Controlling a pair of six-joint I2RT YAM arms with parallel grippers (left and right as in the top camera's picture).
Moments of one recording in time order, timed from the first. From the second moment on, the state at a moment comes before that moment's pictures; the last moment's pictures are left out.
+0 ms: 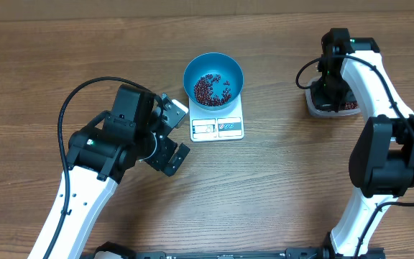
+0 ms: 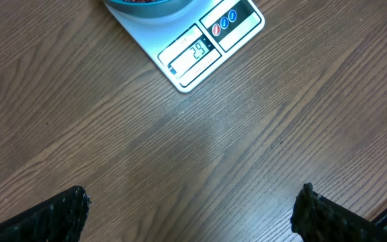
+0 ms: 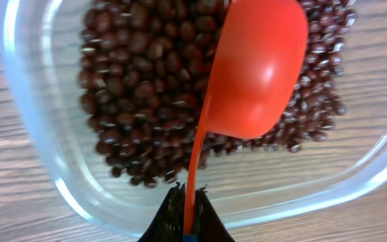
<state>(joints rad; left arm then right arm) -0.35 1.24 1.24 -1.11 0.15 0.27 -0.01 2.09 1.73 -1.25 0.18 0.00</state>
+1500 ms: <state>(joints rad) -0.35 1.24 1.24 -1.11 0.15 0.27 -0.38 2.10 1.64 -1.24 -0.66 -0.15</state>
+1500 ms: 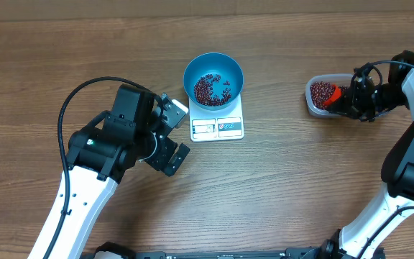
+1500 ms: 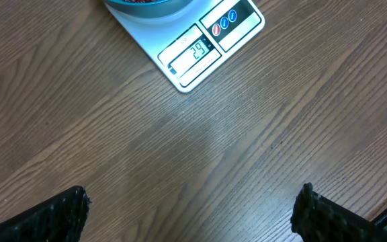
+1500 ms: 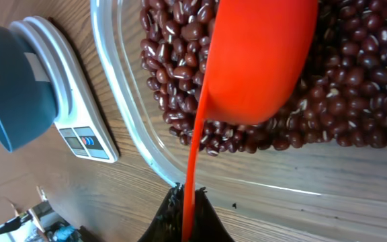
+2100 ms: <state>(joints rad) -0.35 1.24 1.24 -1.11 0.15 0.27 -0.38 2.10 1.64 -1.25 -0.69 -0.15</state>
